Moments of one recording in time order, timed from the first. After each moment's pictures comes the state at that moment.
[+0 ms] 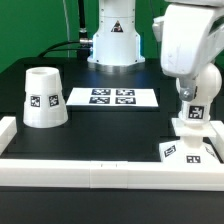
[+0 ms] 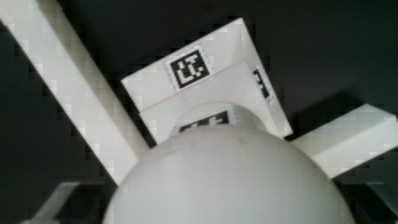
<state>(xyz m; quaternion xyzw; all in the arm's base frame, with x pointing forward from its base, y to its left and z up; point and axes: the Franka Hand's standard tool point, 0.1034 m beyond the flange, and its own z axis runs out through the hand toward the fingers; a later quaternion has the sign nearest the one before) 0.623 0.077 0.116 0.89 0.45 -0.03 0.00</state>
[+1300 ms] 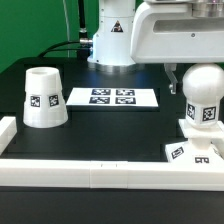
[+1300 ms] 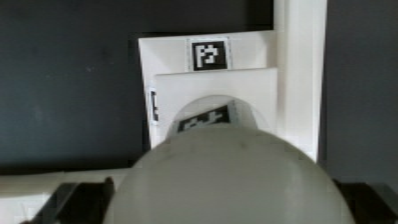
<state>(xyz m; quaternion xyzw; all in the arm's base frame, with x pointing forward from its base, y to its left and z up) 0.627 0.086 0.115 1.00 -0.09 -0.01 -0.02</state>
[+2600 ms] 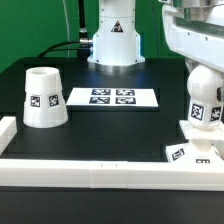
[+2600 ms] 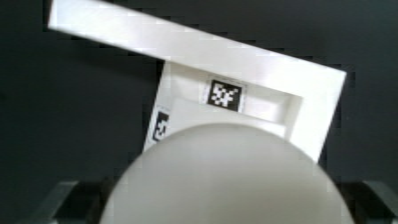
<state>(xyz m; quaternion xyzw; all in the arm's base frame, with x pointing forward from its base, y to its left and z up) 0.627 0.096 0.113 0.75 -0.65 -0.07 -0.07</state>
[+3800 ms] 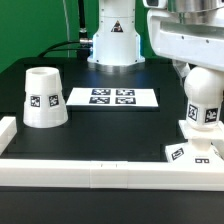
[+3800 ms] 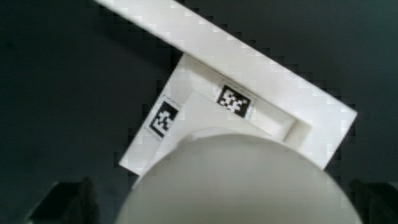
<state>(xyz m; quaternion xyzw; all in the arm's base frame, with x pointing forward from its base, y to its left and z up) 0.623 0.093 0.111 0.89 -0.45 -0.06 -0.08</state>
